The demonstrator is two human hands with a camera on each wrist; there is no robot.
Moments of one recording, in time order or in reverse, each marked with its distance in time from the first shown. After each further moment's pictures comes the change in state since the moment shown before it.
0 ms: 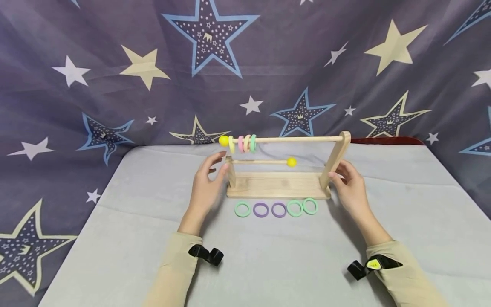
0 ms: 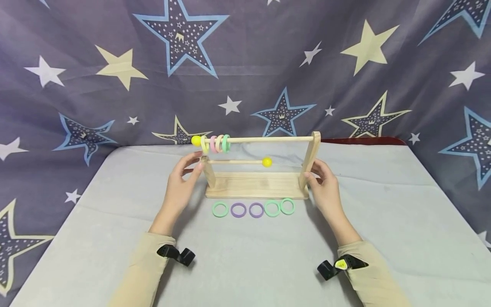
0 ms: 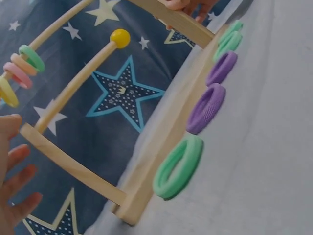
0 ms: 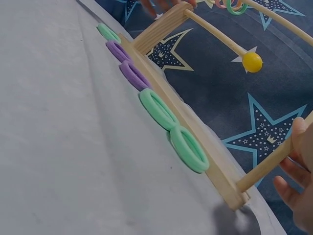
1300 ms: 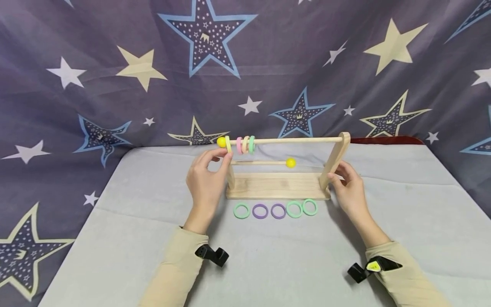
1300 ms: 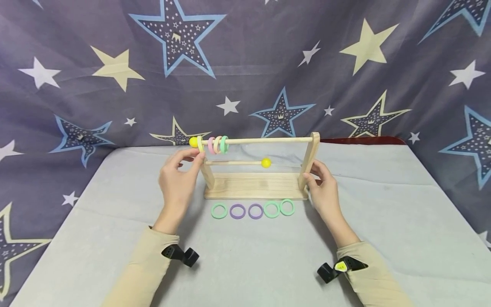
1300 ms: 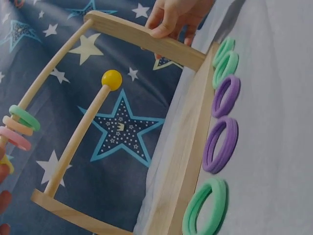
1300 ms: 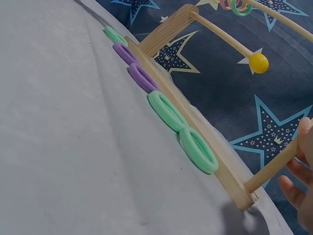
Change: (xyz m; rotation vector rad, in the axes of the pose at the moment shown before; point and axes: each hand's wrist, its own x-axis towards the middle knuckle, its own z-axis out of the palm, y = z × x) left_hand 0.012 0.043 0.015 0.302 0.373 0.141; right_hand 0.000 0.005 0.004 -0.009 0.041 -0.058
